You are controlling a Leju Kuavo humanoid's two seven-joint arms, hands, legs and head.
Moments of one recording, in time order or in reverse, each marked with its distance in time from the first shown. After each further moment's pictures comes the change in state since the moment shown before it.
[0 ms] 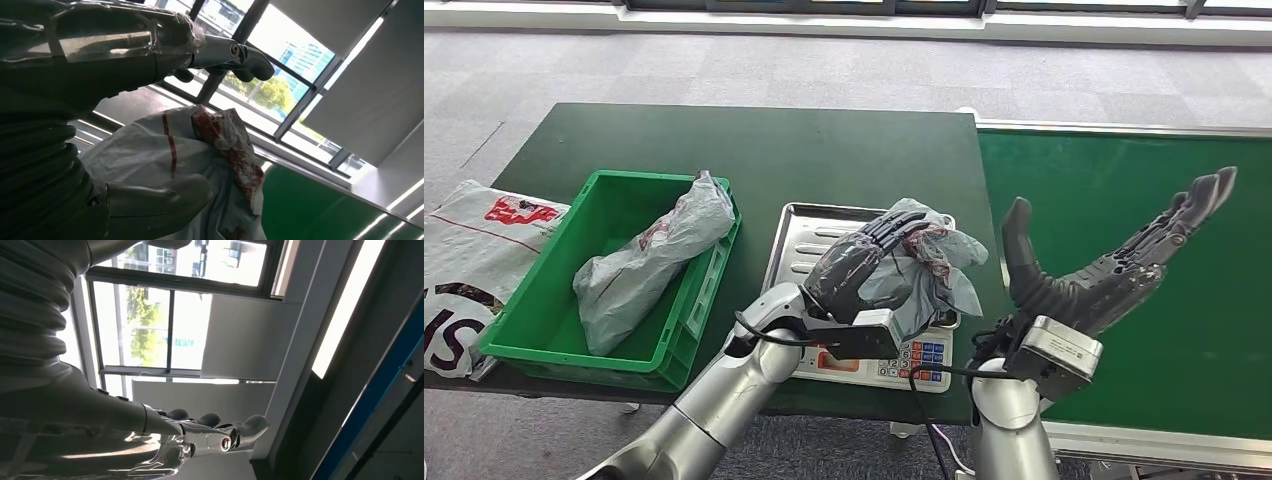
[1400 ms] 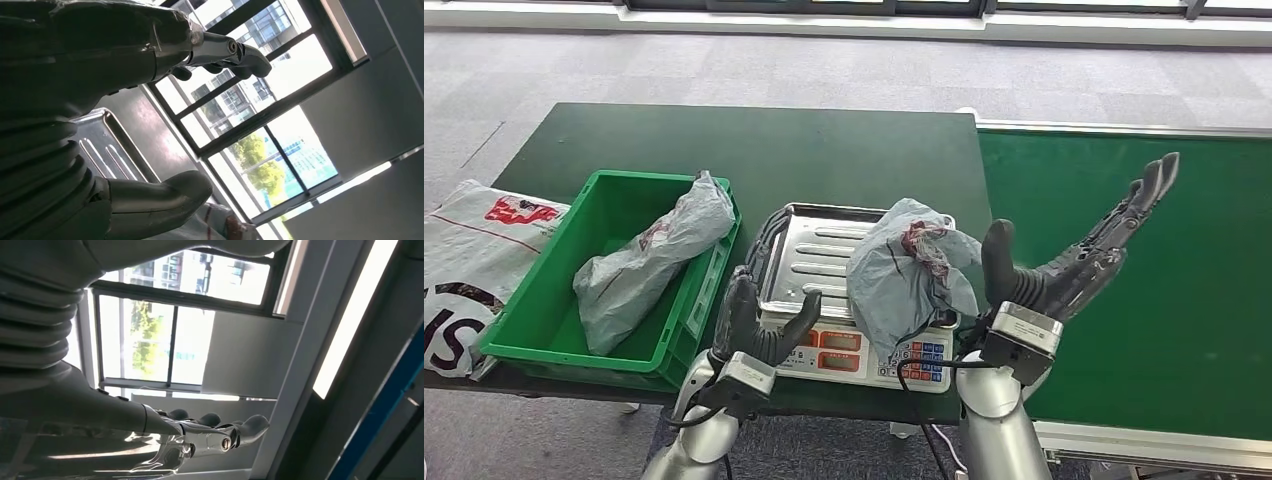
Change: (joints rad) left arm 0.396 0.068 0.130 -0.482 0.194 0.203 -0.039; right arm -0.029 -0.011 0.046 0.074 -0.009 0.000 -0.001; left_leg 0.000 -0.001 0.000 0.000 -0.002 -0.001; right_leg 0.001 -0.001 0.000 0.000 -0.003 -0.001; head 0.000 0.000
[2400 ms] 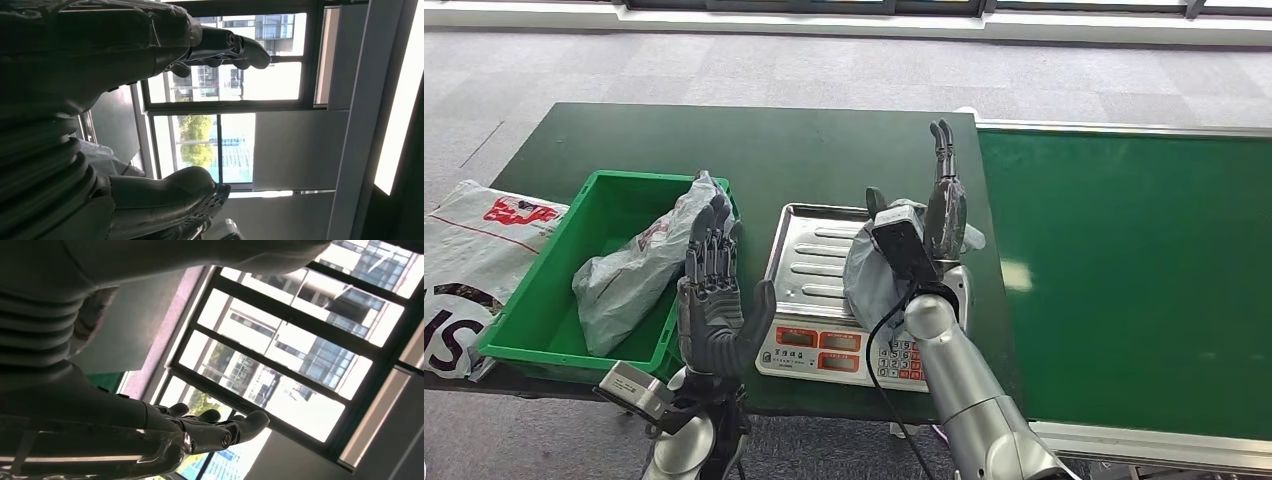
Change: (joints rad) left arm 0.097 -0.036 0.000 -0.156 0.474 -0.087 -0.121; right arm -0.313 0.056 -0.067 0.690 0.069 0.253 0.068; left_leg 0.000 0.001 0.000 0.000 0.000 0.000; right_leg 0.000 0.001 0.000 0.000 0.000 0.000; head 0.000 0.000
